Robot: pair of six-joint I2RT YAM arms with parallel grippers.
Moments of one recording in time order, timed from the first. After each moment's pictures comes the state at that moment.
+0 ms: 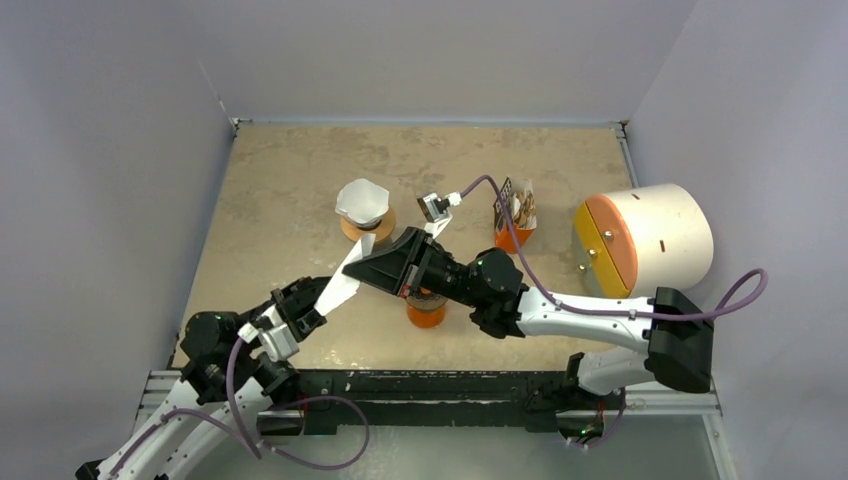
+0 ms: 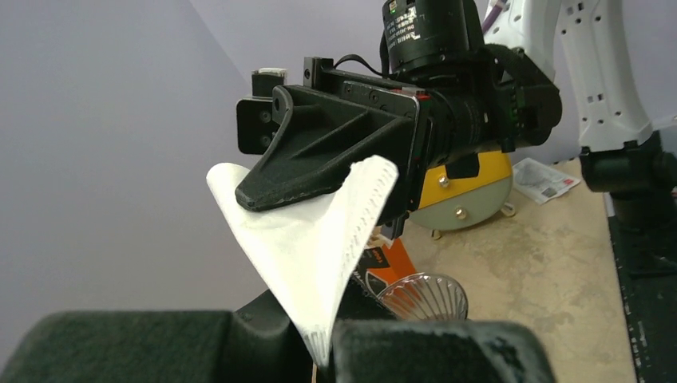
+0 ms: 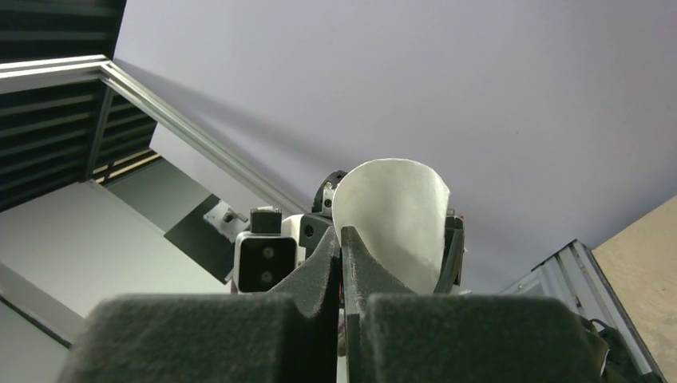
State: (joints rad) left arm -0.74 0.19 0.48 0.17 0.49 0.39; right arm 1.20 1.34 0.86 0.94 -0.15 1.17
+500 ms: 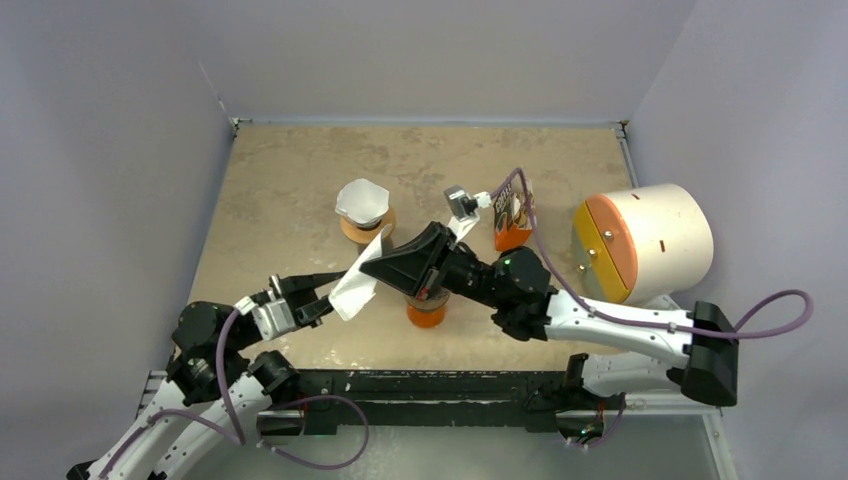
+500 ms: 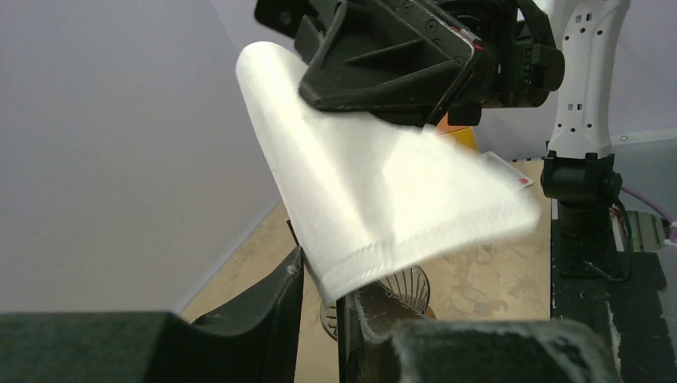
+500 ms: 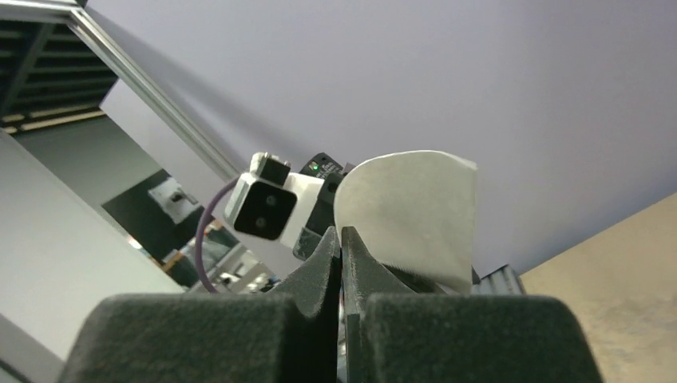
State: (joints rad) left arm -0.74 0.25 0.58 0.02 0.46 0.23; right arm 1.20 1.22 0.86 0.84 -0.15 0.96
